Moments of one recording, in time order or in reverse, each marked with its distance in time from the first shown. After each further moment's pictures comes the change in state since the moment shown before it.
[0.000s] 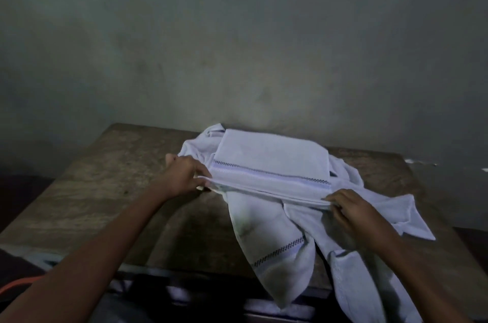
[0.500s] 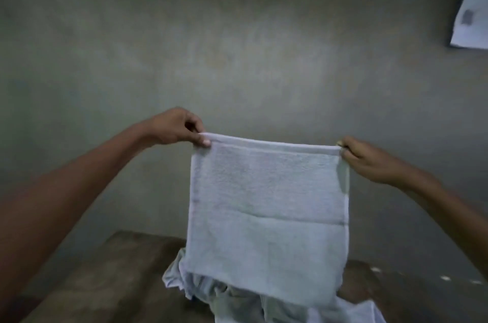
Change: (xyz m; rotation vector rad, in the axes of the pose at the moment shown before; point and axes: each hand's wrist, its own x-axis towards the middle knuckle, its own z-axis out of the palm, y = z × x) left_hand 0.011 0.134 -0.366 -0.337 0.169 0.216; right_hand 0.092 -0.117 -0.345 -0.084 0.282 -0.112
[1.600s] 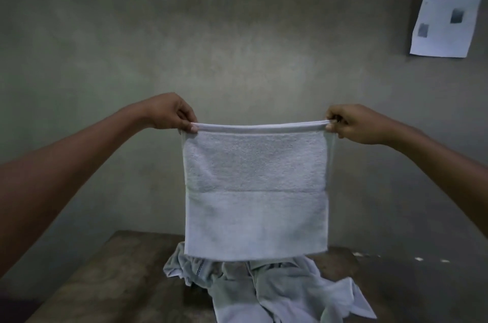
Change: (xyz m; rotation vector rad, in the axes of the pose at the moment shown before) left_hand -0.026 0.056 -0.033 0.293 -0.023 0.005; right_hand -0.009 -0.048 -0.081 -0.155 -0.064 0.042
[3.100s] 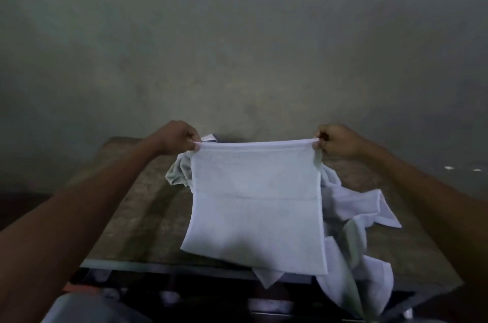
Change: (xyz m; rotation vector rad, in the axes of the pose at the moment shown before) left_hand -0.018 -0.167 0.310 -0.010 -0.308 -0.202; right_hand -0.027 0.073 0.330 0.237 -0.405 0.311
